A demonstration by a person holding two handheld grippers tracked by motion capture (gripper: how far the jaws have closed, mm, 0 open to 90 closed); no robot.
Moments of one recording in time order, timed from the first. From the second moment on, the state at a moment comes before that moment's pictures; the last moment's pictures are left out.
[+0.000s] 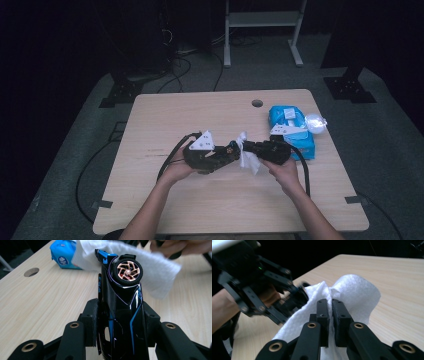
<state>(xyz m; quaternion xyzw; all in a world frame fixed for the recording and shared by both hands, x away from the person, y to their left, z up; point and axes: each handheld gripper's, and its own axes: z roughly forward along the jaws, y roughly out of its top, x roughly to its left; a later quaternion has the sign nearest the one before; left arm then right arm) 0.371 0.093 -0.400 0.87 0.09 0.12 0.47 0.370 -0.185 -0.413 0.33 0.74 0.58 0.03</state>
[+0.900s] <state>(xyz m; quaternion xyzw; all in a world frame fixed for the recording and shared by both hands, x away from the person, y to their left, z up) 0.374 0.098 -0.402 0.86 0.11 0.11 0.49 0.367 -0.183 -0.411 0.33 0.74 0.58 0.03</state>
